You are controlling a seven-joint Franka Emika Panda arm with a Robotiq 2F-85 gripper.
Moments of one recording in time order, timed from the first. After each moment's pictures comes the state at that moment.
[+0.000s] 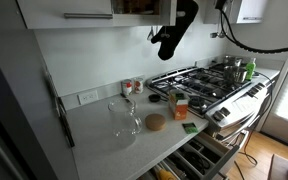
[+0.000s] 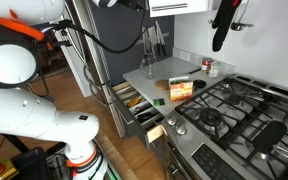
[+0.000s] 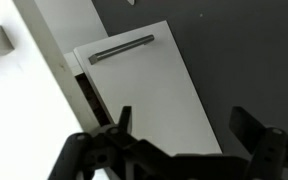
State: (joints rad) arm 0.73 -0.51 -0.33 -2.00 0.65 2.86 -0.40
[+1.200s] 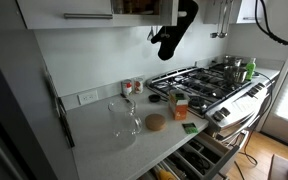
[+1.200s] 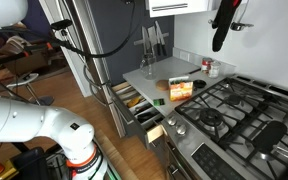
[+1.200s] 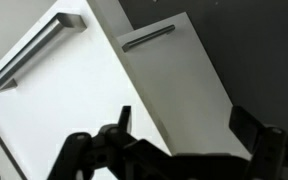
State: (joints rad) arm 0.32 -0.66 -0.12 -2.05 0.63 2.66 -0.22
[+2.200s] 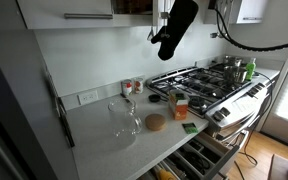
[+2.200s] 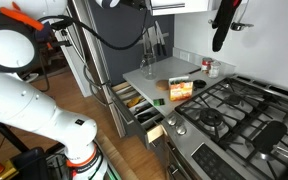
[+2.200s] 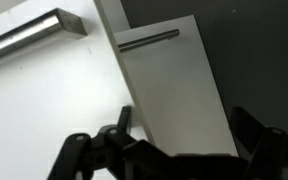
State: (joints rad) arm 0.51 -0.39 -0.16 -1.93 0.68 2.90 -0.41
